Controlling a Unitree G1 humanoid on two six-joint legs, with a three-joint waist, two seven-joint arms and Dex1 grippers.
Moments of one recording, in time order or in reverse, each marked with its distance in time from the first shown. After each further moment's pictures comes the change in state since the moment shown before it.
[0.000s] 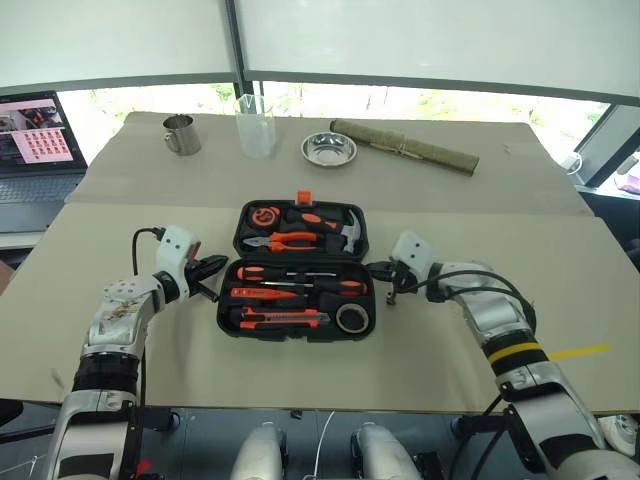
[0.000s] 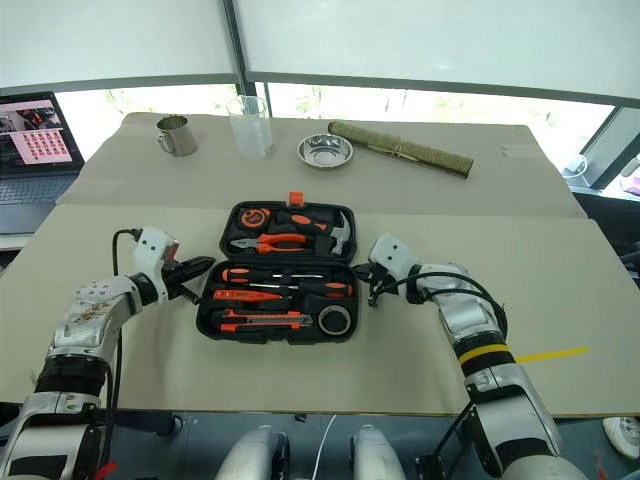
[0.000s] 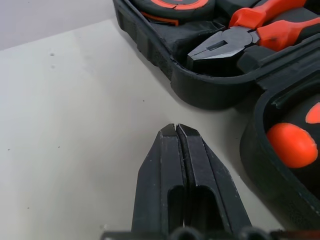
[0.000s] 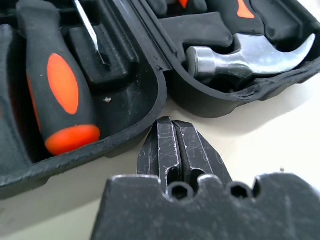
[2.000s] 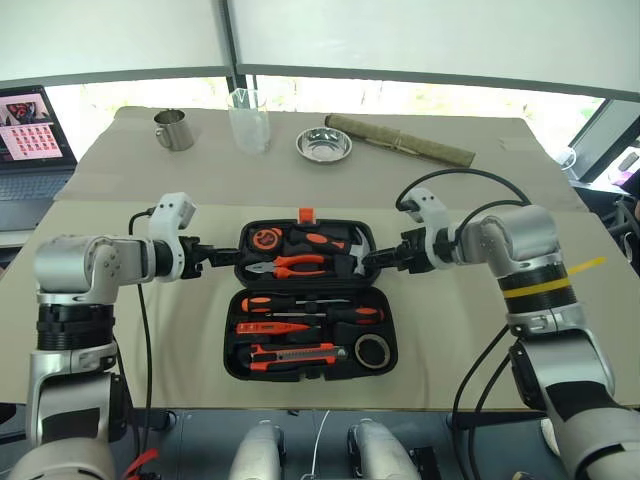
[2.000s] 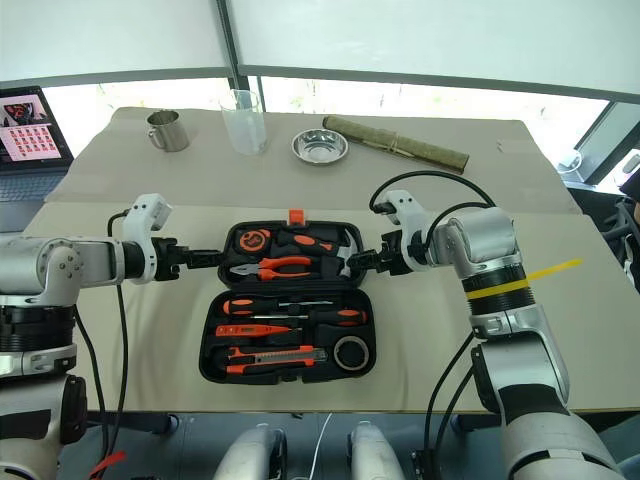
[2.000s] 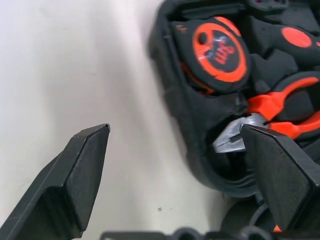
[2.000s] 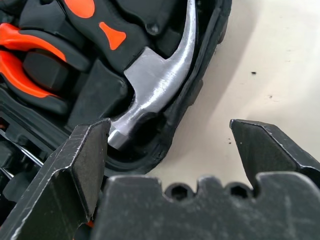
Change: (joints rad) left arm -0.283 0.100 0.110 -0.223 -0.268 1.064 0.292; right arm -0.384 -0.027 -0.037 -0.064 0.369 1.272 -0.266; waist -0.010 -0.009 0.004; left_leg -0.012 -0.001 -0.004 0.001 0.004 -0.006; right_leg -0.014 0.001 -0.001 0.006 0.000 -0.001
